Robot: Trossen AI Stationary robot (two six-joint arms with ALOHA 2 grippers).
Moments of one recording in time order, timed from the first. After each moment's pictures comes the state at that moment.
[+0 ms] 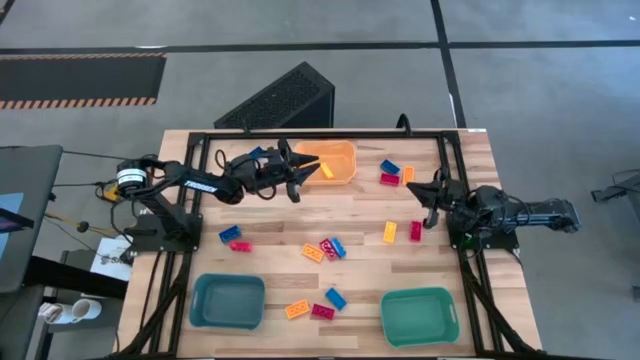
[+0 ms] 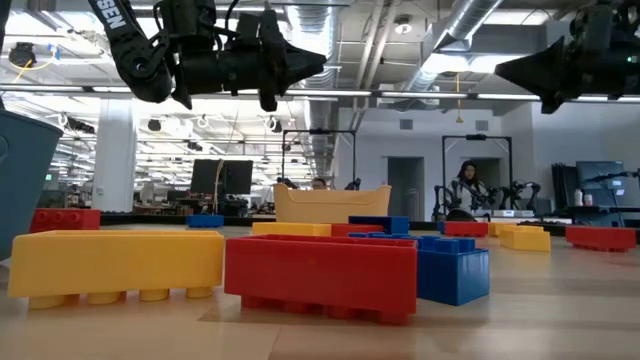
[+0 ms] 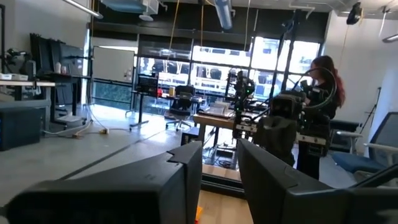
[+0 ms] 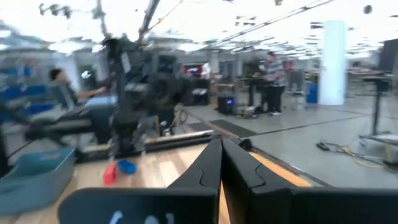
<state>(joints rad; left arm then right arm) 0.30 1.60 0.61 1.24 0.08 -0.15 0.00 0.02 0.03 0.24 0.38 -0.01</state>
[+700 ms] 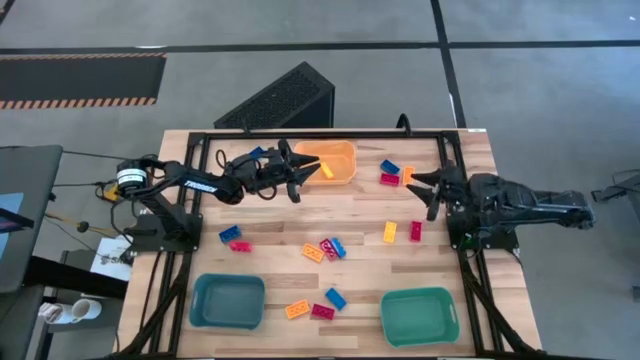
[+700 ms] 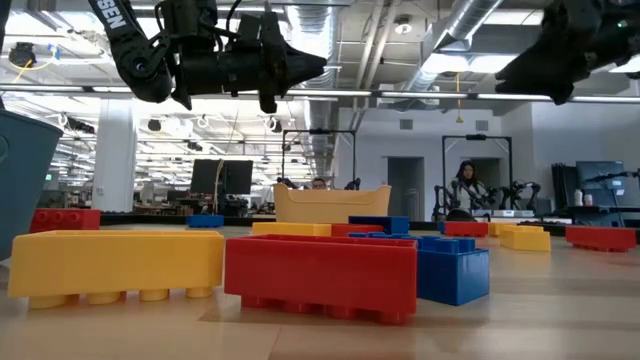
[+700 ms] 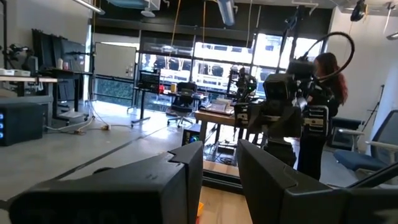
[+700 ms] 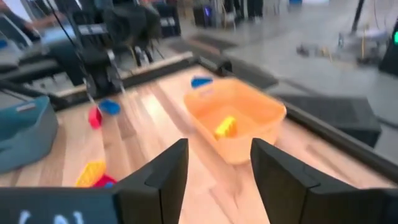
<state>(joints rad) 0.30 1.60 0.61 1.22 0.07 -0.15 -0.03 0.29 0.41 -0.37 0.40 0.27</state>
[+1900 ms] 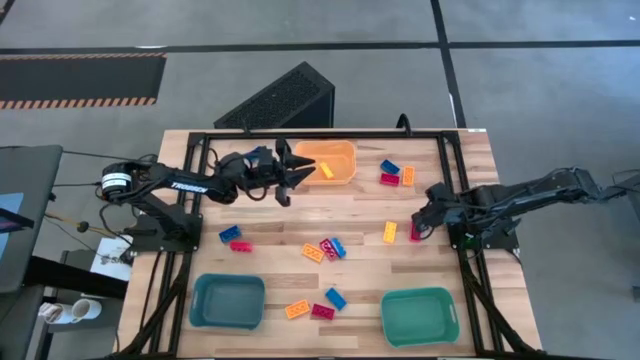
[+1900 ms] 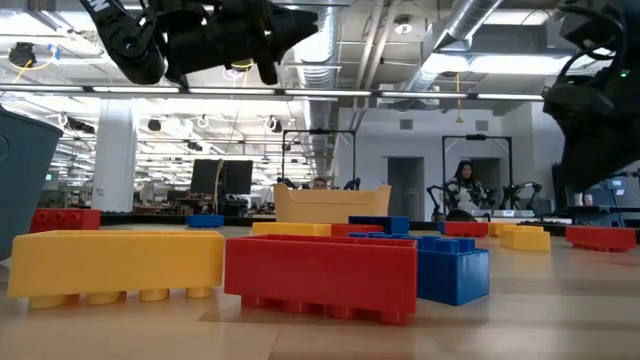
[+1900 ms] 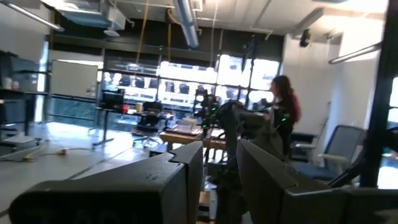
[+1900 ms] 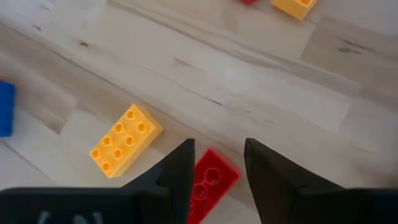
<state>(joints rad) 0.28 1.48 0.61 1.22 0.21 -0.20 0.16 0.68 0.45 -0.91 0.37 1.24</state>
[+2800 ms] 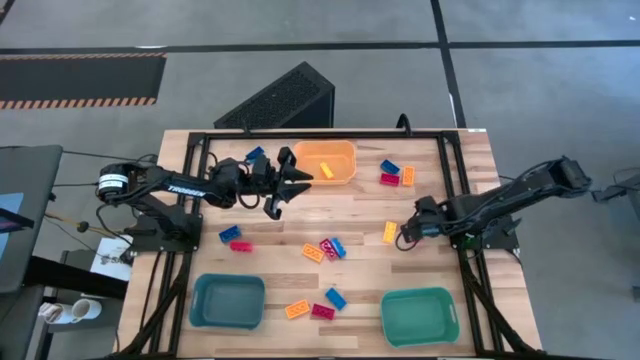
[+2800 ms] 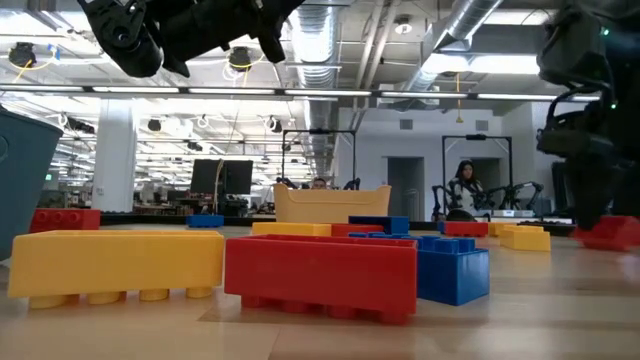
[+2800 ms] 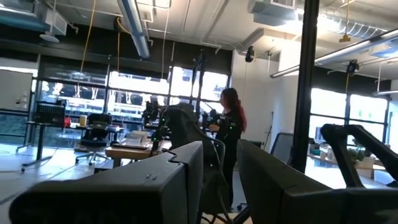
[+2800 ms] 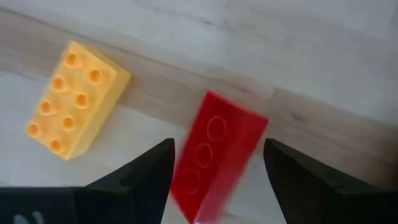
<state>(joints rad) 0.21 1.46 0.61 1.28 0.33 -0.25 0.21 1.05 0.45 -0.82 0.20 1.47</state>
